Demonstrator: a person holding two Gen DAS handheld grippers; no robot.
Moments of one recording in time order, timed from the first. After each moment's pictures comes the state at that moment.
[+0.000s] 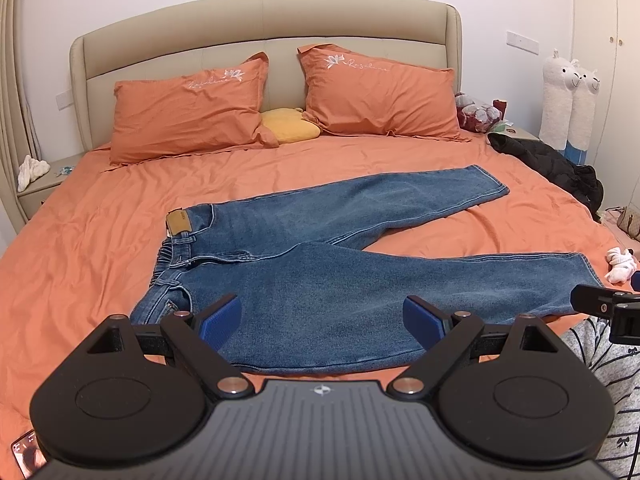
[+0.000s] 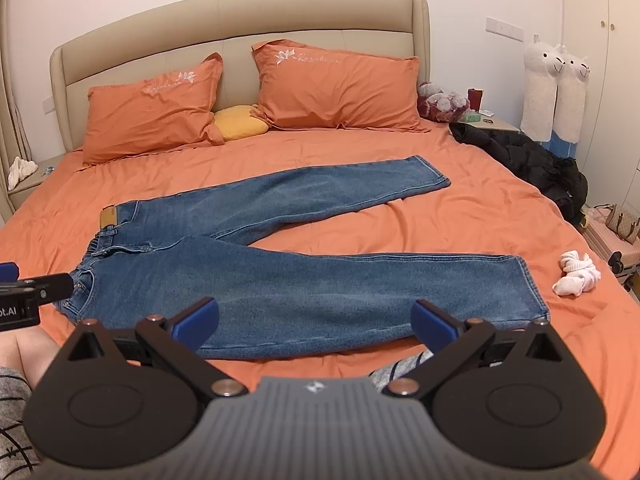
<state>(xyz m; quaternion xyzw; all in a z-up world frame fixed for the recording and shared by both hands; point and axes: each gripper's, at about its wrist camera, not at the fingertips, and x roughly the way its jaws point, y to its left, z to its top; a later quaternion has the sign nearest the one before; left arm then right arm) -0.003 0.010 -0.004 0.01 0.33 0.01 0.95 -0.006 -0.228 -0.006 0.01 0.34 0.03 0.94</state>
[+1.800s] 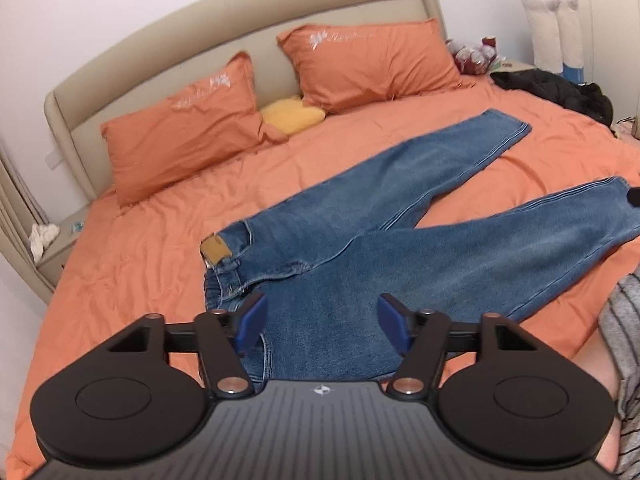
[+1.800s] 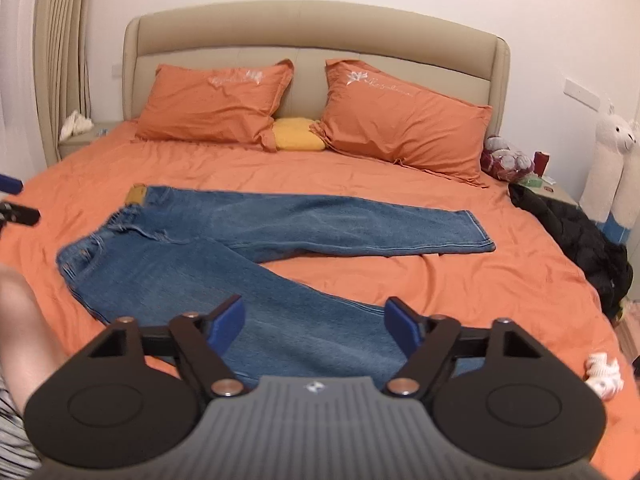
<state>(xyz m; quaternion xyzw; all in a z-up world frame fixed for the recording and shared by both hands) 0.048 0.055 -0.014 0.15 0.36 -0.01 0.92 0.067 -0.262 -0.034 -0.09 0.31 0.15 0.93</state>
